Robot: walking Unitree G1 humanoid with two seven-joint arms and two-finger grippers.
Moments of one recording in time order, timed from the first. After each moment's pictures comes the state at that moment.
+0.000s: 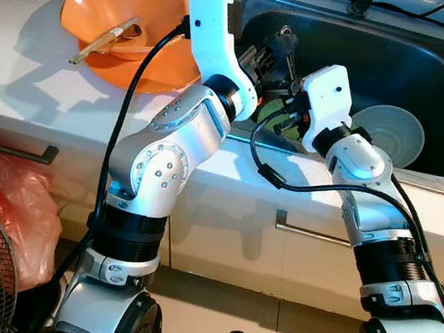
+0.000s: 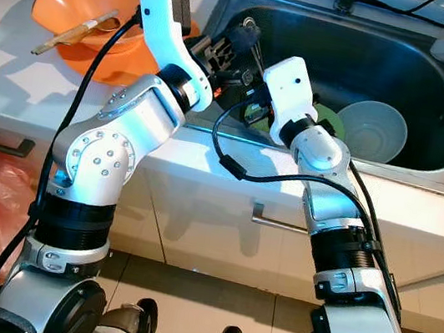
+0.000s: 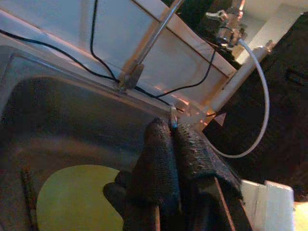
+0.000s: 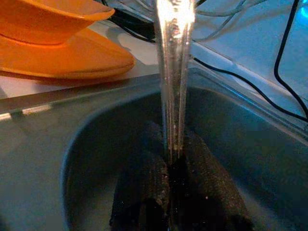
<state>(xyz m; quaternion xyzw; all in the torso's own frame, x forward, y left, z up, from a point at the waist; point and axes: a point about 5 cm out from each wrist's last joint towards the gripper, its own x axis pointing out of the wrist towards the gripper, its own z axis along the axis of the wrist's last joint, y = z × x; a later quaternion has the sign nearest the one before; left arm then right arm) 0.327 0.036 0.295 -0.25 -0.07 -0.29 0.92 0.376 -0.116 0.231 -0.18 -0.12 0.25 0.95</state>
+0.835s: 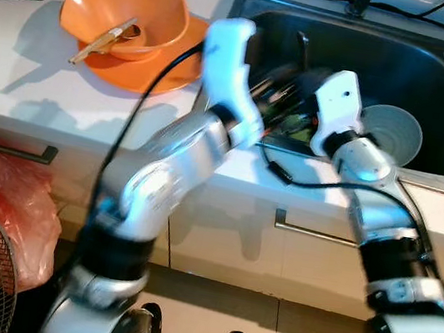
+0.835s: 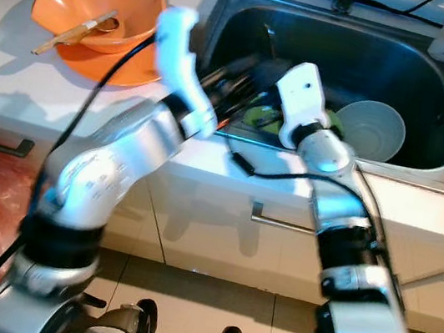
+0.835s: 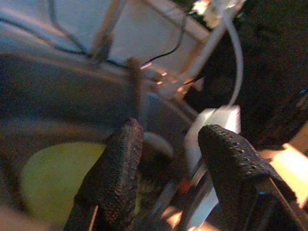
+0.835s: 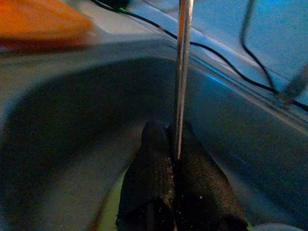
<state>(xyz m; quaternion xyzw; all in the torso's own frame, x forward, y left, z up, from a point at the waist) 0.308 0.043 0.267 -0.20 -0.04 -0.35 0.92 0.387 -0.140 0.223 -0.20 -0.09 0.18 0.96</state>
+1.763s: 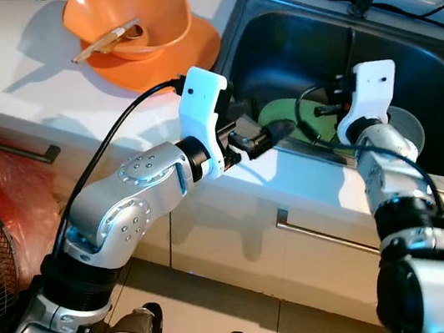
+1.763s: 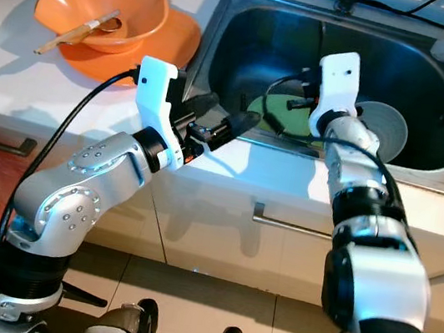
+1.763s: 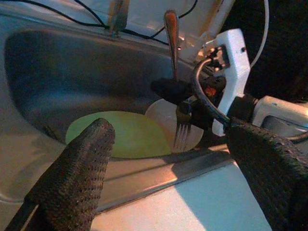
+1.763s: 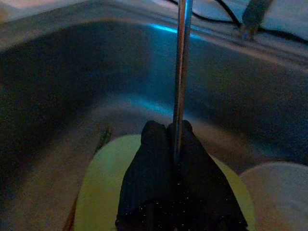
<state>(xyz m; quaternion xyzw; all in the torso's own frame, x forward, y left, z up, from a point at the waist) 0.297 0.062 0.238 -0.11 -0.01 -0.35 0.93 0.416 -0.174 0.223 -0.08 0.00 0.10 0.99</state>
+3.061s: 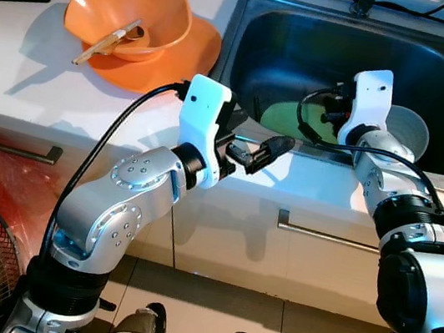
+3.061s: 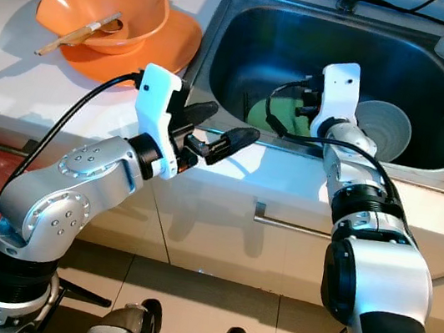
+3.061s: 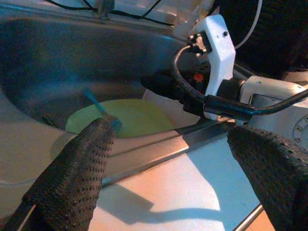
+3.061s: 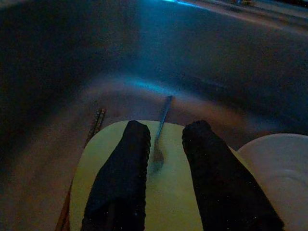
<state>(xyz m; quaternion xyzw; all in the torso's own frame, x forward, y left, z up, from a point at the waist) 0.289 0.066 0.234 -0.06 0.01 -0.37 0.93 0.417 -0.176 0.210 -0.07 0.04 0.08 0.99</state>
